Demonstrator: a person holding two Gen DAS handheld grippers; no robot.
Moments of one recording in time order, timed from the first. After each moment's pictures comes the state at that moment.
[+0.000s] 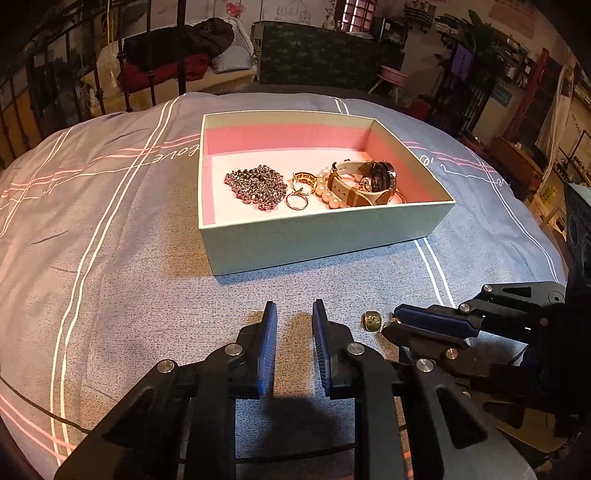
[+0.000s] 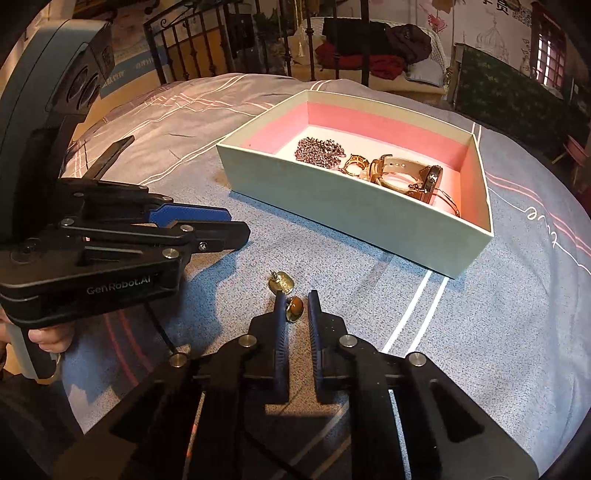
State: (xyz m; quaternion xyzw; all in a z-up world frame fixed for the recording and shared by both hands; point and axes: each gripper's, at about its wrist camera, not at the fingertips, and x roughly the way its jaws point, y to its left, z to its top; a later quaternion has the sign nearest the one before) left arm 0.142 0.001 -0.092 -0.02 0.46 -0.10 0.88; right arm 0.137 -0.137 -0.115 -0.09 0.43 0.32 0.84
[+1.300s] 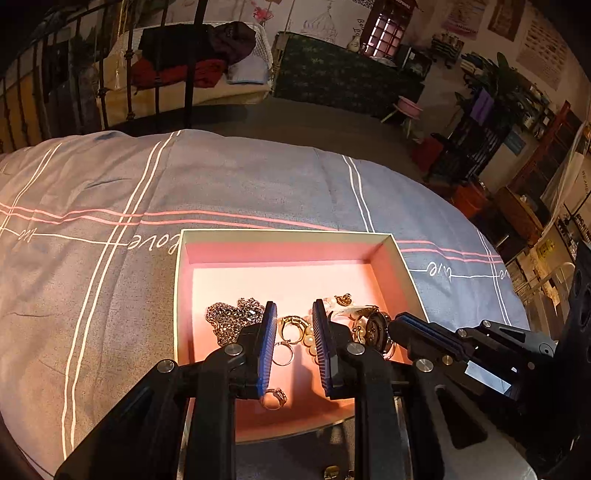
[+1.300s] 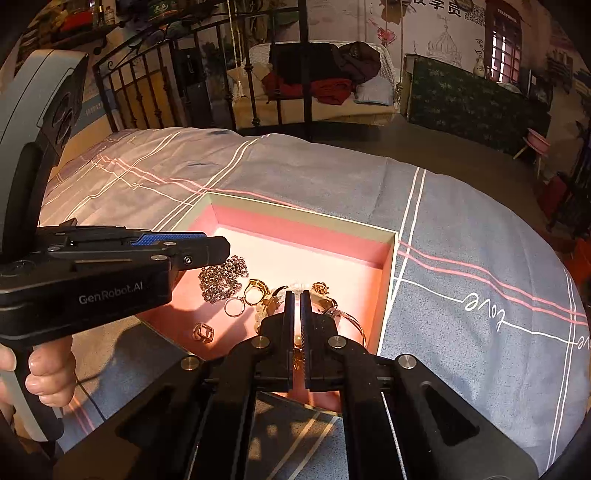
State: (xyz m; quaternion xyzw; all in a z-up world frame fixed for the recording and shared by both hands) left arm 0.251 -0.001 -0.042 -0.10 0.45 -0.09 0.88; right arm 0.242 -0.147 -0.061 -0.06 0.40 0.24 0.88
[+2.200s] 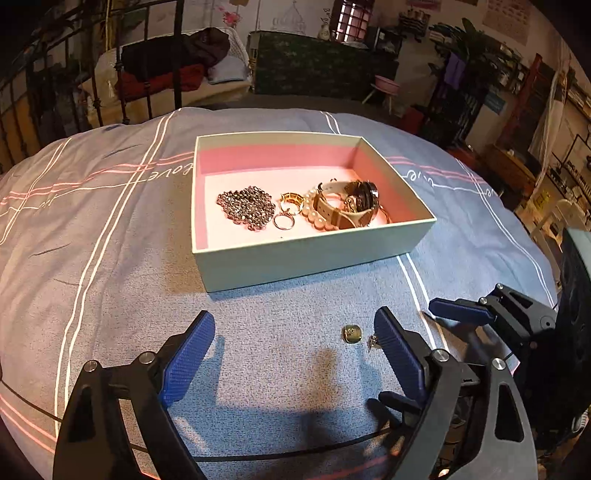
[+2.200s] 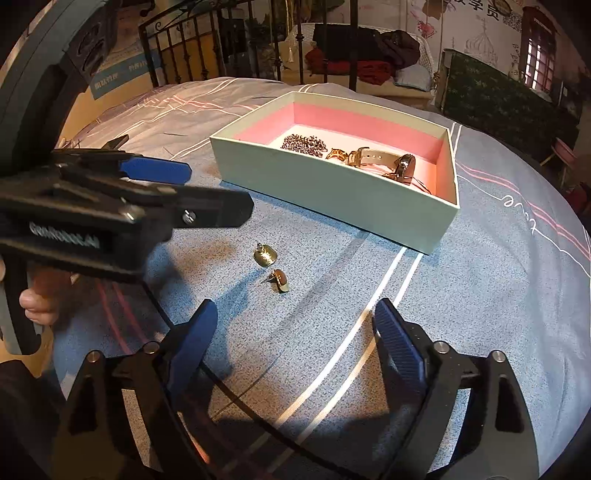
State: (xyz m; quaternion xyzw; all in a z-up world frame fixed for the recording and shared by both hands) left arm 0.140 -0.007 -0.079 -0.02 0.45 -0.11 0.89; right arm 0.121 -0.151 -0.113 -0.10 0.41 0.30 0.85
